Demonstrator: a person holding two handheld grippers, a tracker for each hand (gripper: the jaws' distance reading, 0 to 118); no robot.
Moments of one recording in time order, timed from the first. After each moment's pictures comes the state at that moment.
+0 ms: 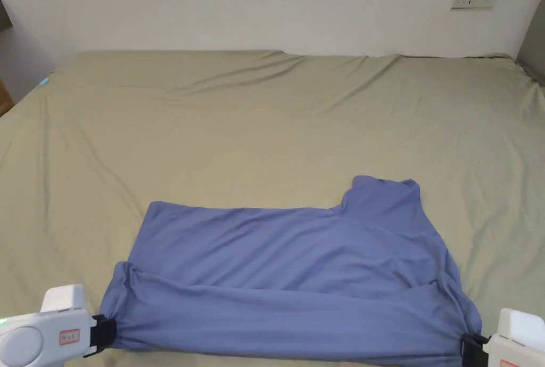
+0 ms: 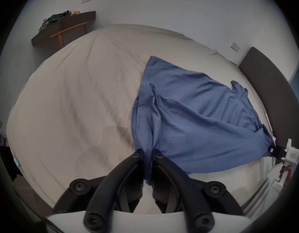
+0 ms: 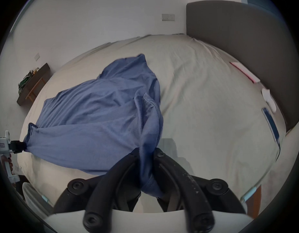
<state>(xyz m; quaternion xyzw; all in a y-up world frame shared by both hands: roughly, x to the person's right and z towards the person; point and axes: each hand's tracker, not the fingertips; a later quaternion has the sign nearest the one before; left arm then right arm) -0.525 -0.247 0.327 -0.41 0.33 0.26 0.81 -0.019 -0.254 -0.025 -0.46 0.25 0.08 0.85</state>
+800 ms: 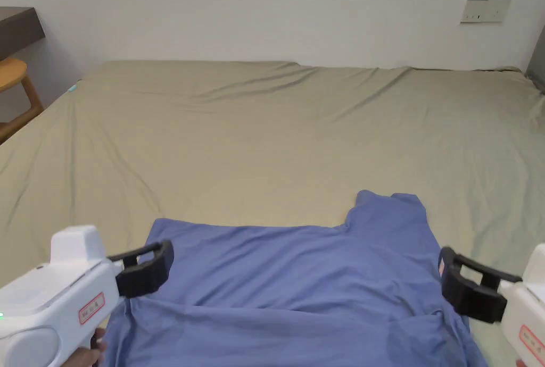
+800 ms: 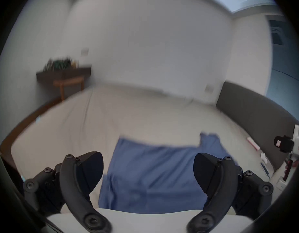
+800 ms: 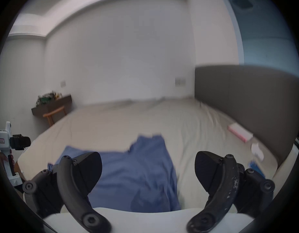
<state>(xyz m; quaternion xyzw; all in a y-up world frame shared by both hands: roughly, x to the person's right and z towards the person) -0.417 -0.107 0.333 -0.14 0.34 0.13 0.92 -0.033 -0.089 0.061 -0.15 0.31 0.04 0.94</state>
